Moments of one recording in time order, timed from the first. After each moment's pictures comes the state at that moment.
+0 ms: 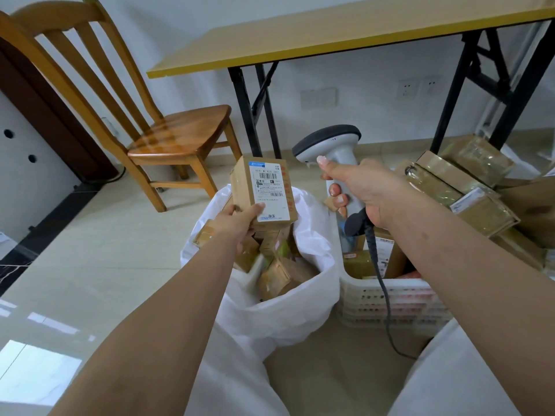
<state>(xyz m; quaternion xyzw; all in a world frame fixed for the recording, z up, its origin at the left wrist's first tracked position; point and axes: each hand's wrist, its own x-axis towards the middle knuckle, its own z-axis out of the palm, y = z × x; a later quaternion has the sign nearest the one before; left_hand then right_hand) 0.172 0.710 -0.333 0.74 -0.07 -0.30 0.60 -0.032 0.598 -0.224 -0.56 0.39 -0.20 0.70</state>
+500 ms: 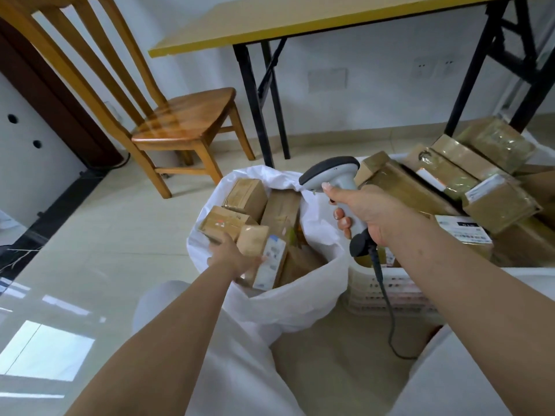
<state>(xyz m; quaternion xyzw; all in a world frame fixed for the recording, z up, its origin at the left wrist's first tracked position) 0.173 0.768 -0.393 0.95 -0.17 -0.24 0.12 -0.020 0.601 -0.286 -0.53 0.46 -0.10 0.70</state>
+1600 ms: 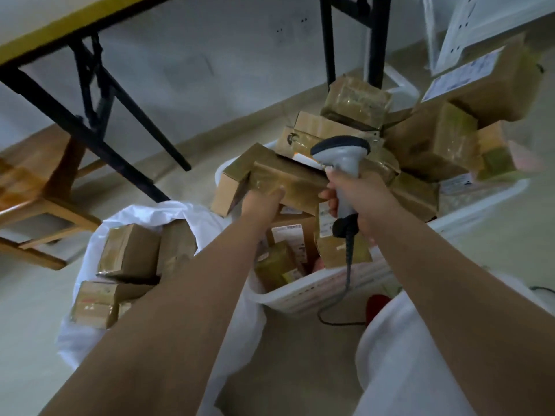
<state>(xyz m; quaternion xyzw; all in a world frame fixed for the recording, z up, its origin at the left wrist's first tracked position) 0.007 0.466 -0.398 0.83 -0.27 -0.36 0.33 -0.154 0.429 -0.370 -0.32 0.58 -0.28 0.70</state>
